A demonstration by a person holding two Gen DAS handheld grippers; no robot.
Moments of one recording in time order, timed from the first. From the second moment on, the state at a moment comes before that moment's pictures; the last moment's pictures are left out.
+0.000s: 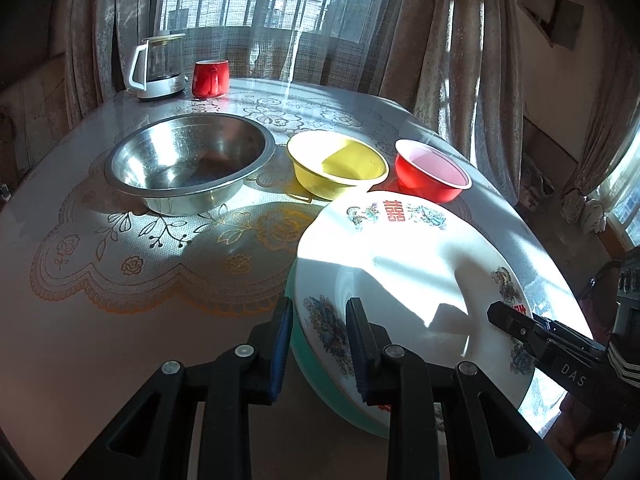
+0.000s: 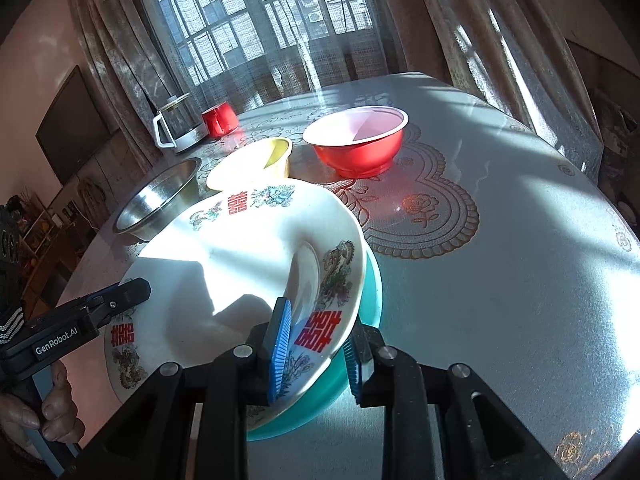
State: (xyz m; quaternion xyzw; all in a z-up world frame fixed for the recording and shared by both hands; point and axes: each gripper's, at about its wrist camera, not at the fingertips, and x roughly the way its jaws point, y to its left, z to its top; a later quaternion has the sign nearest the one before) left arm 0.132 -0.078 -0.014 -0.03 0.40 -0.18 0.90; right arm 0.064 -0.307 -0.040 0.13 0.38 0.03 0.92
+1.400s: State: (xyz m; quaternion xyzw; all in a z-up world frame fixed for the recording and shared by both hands) left arm 0.101 -0.020 -0.012 -0.05 0.40 -0.14 0.90; right arm 0.048 -0.292 -0.032 0.10 0.38 0.01 0.92
